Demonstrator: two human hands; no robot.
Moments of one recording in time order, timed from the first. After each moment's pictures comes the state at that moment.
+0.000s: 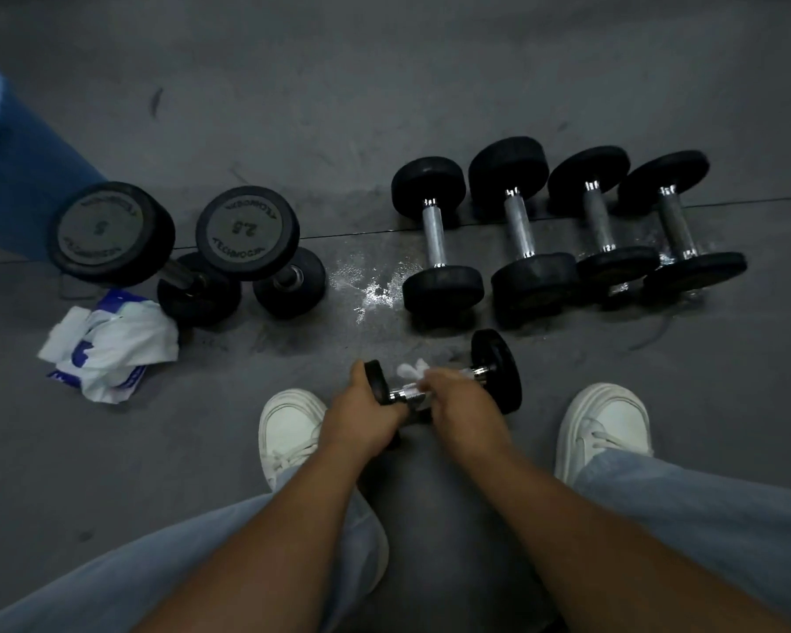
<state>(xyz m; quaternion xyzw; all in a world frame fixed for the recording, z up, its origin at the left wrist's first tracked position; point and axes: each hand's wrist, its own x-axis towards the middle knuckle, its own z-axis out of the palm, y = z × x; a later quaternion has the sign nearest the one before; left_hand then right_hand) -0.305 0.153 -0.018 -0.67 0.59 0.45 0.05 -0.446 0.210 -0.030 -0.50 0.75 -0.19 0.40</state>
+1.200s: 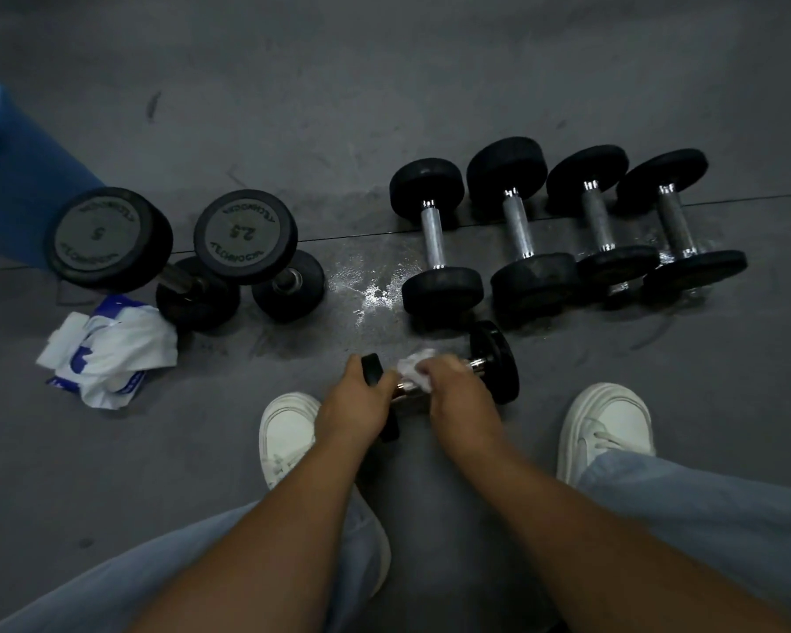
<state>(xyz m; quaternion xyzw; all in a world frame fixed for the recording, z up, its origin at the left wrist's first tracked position) -0.308 0.140 -0.024 -0.70 0.57 0.43 0.03 -0.441 0.196 -0.023 -0.55 0.74 -0.23 0.31</state>
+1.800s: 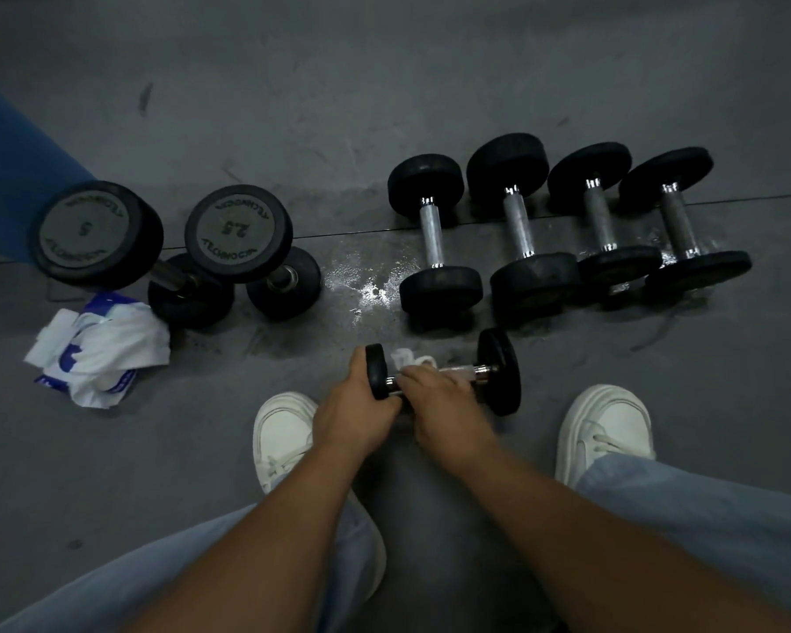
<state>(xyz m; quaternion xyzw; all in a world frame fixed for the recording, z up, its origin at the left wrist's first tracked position) -0.308 0.144 -0.021 -0.66 0.62 0.42 0.04 -0.440 0.195 -0.041 -0.67 0.70 -0.06 0.23</state>
